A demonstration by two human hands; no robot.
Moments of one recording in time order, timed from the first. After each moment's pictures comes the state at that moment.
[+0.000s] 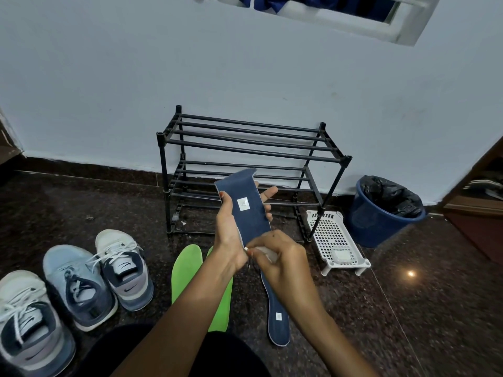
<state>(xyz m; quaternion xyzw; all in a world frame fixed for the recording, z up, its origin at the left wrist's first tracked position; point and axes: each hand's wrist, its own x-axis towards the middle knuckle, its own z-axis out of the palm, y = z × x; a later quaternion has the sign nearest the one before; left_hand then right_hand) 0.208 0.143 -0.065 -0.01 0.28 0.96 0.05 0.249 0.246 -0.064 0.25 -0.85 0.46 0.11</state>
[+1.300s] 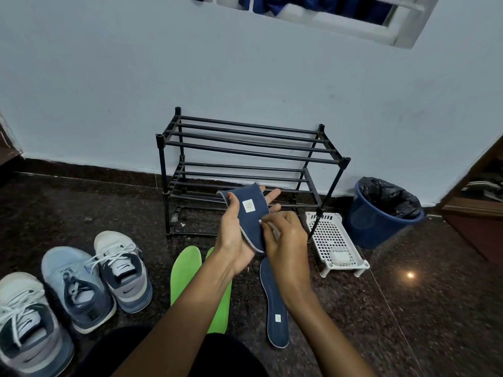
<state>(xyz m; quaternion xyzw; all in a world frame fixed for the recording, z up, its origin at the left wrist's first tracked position) 0.209 0.144 -0.063 -0.04 0.33 0.94 0.06 0.226 0.235 -0.062 0.15 -0.87 0.41 0.23</state>
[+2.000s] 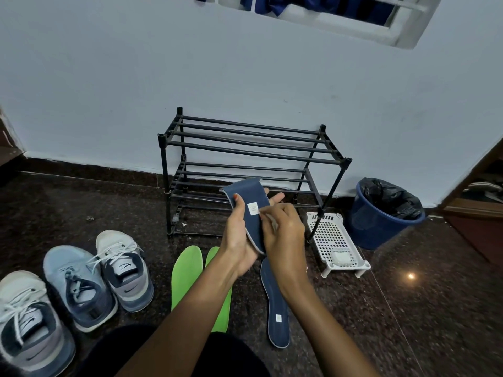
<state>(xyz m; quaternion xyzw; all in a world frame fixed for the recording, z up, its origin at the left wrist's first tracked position) 0.211 0.148 -0.067 -0.05 0.37 0.92 0.06 0.219 0.225 -0.056 0.16 -0.87 0.40 0.24</state>
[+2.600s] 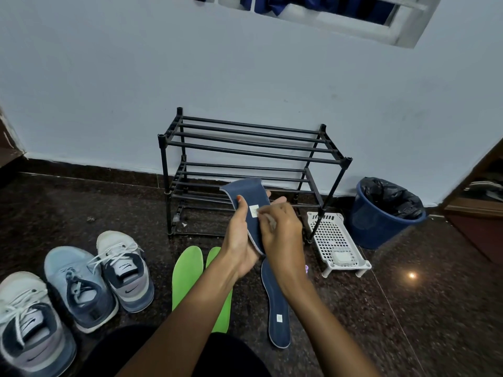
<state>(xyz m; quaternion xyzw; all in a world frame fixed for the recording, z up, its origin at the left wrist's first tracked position) 0.212 0.149 -0.068 -0.07 0.38 0.92 0.08 0.214 0.223 -0.056 0.16 -0.87 0.40 0.23</state>
